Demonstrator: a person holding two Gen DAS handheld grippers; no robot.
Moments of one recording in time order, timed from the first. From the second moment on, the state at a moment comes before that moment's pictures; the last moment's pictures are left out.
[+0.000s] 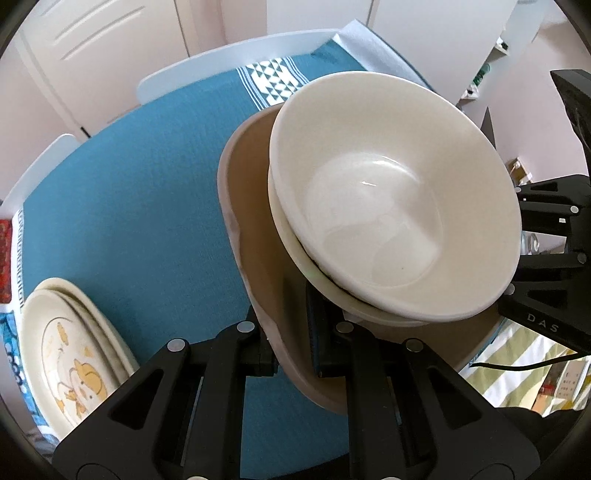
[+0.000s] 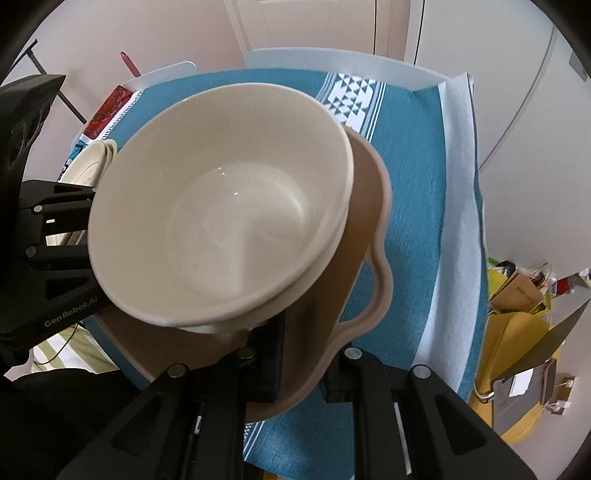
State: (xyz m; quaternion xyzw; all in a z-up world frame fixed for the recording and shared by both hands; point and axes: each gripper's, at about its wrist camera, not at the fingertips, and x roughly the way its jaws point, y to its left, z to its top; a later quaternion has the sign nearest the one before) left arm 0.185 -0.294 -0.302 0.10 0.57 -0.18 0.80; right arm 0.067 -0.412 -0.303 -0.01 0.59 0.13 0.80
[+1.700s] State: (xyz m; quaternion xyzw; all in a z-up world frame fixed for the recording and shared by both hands) left arm 0.140 -0.018 -0.291 0.07 0.56 -0.16 0.81; right arm 0.091 -0.147 -0.289 0.00 0.57 0.14 0.81
